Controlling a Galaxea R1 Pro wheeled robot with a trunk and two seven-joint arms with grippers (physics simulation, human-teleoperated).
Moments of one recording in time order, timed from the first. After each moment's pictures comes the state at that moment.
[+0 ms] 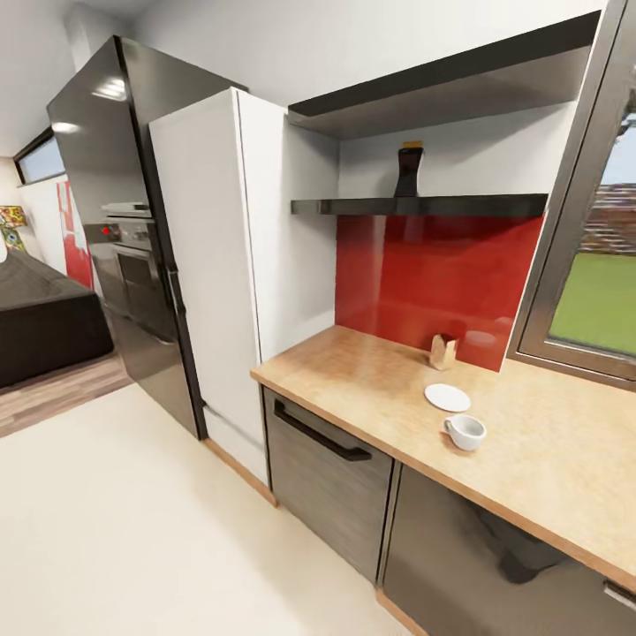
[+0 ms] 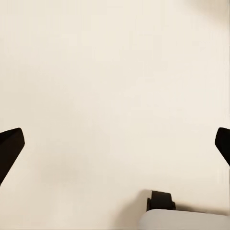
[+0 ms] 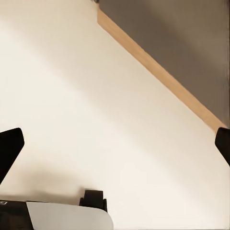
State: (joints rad) left arm -0.24 0.04 0.27 -0.05 -0.28 -0.27 0.17; right arm -0.20 -0.05 0.02 -0.19 0.08 -0.19 0.00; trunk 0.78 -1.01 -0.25
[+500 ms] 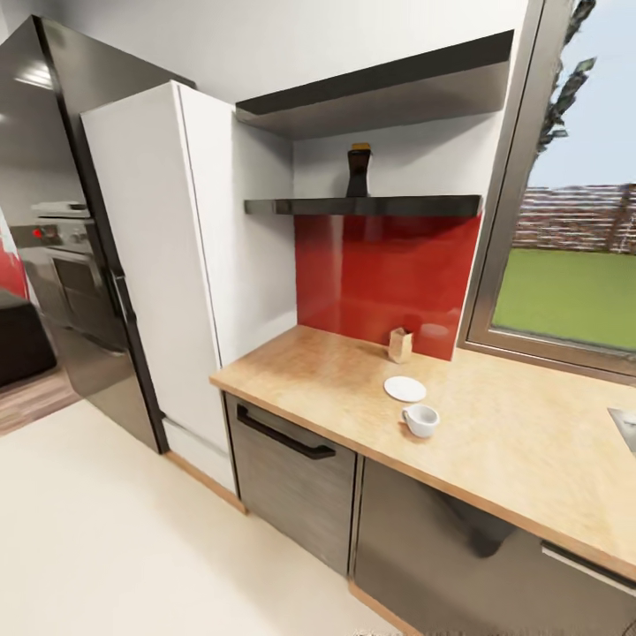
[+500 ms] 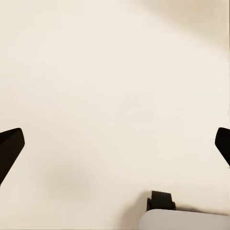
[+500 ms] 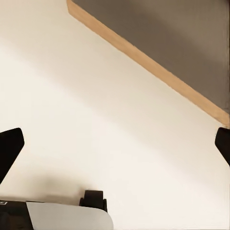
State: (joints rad) left arm -0.24 0.04 0.27 -0.05 -0.28 -0.27 0.17; right arm -0.20 -0.05 0.02 -0.19 0.08 -0.19 0.00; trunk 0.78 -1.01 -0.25
